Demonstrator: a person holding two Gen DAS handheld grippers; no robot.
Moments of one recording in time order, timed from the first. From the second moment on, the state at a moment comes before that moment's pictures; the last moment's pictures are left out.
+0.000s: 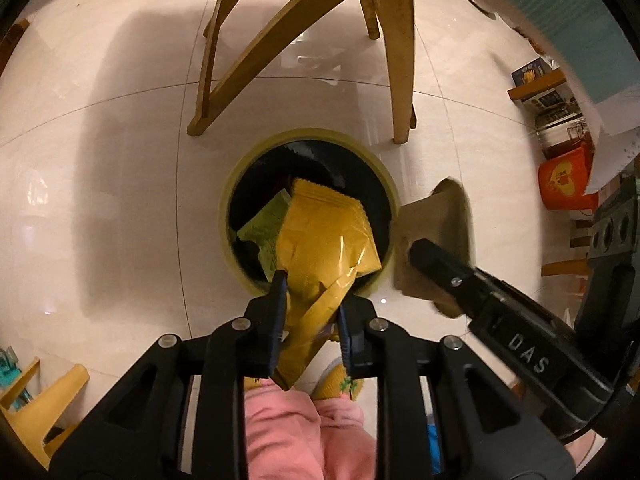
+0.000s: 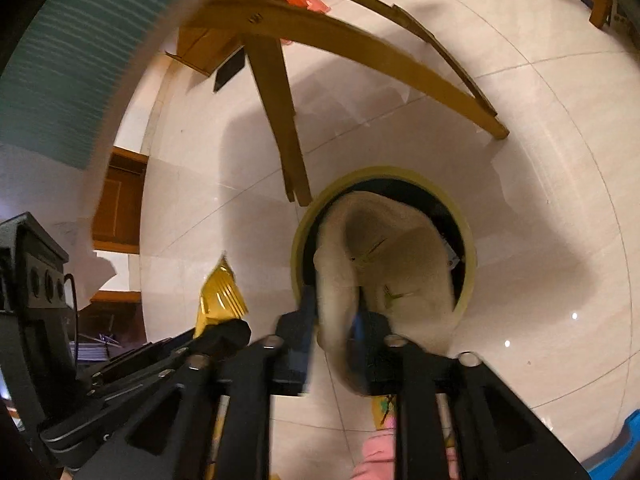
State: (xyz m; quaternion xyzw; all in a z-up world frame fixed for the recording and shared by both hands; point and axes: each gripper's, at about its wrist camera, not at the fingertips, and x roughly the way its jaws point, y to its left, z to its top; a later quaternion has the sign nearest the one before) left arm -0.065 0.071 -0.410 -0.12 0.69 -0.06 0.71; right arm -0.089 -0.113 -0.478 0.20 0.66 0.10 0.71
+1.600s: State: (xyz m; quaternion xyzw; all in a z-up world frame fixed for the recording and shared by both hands) left arm -0.089 0.104 -0.164 -0.12 0.59 -0.01 0.80; right arm -0.091 -0.109 -0.255 0.10 0.62 0.13 0.76
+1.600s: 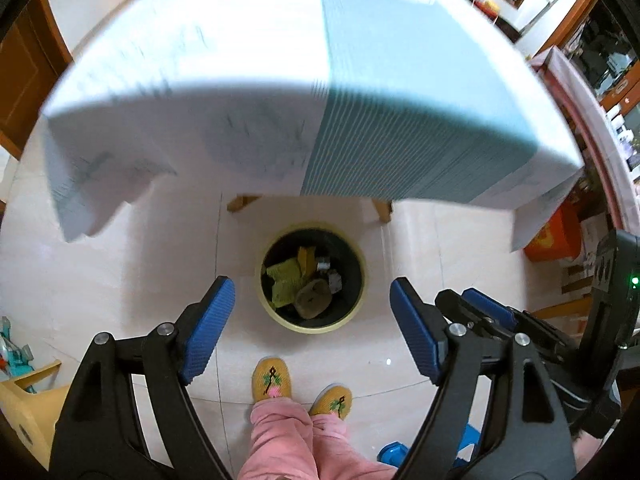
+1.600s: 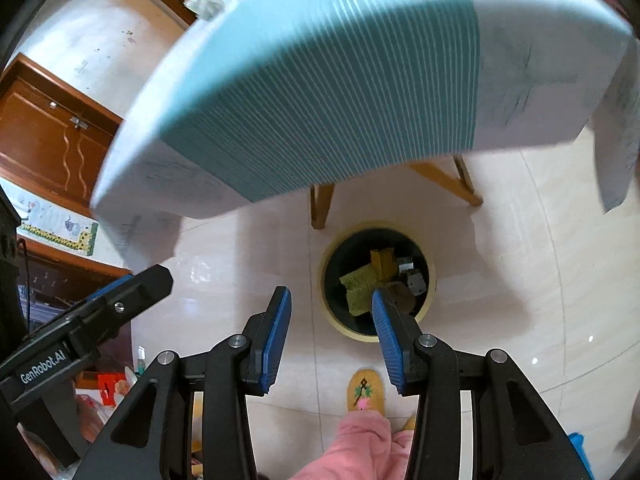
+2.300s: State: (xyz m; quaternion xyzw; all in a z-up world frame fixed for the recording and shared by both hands) left arm -0.112 0.131 0.076 -0.10 0.47 0.06 0.88; right arm -0.076 -0.091 -0.010 0.06 0.50 0.23 0.83
